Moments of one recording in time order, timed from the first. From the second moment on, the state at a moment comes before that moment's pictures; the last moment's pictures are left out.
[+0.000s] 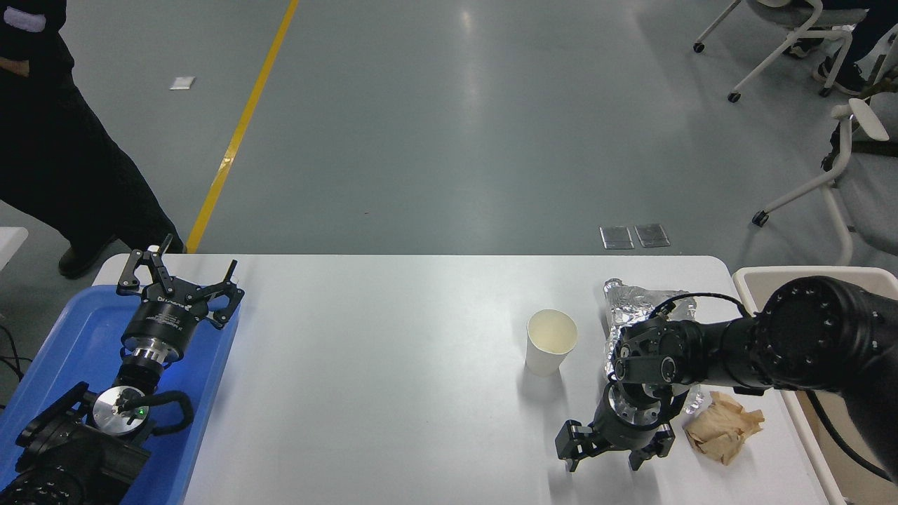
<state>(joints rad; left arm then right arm) -0.53 0.22 -1.14 -0.31 -0.11 -0.79 -0.15 1.22 0.00 -1.06 0.84 -0.18 0.58 -0.16</state>
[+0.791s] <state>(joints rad) -0.53 0.22 -1.14 -0.31 -0.11 -0.79 -0.15 1.25 0.00 -1.06 0.84 -0.16 0.58 -0.16</state>
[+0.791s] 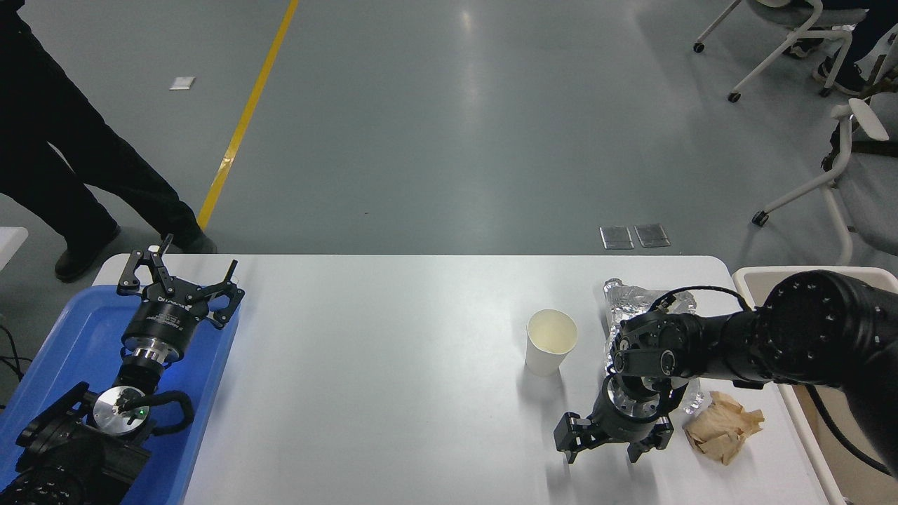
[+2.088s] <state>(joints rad) -0.53 0.23 -1.14 -0.31 -0.11 -0.79 -0.15 1.97 -0.16 -1.20 1.46 0.04 0.64 -0.22</state>
